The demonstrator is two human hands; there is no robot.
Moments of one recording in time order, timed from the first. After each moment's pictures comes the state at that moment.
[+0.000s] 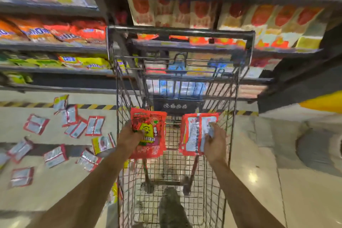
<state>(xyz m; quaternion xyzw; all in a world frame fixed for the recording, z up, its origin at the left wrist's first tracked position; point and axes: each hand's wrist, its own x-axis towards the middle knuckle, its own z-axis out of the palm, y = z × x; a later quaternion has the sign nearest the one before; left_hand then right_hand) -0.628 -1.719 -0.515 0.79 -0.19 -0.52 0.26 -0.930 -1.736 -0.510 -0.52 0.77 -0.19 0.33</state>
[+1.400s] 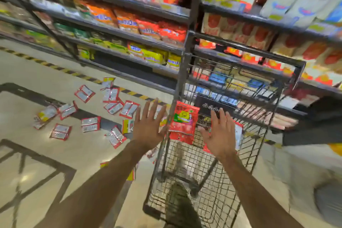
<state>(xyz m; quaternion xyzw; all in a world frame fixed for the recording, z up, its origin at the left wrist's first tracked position) -0.559 -1.578 -0.406 0.77 -0.62 -0.12 0.00 -0.820 -1.683 -0.403 -0.81 0.57 0.01 0.14</state>
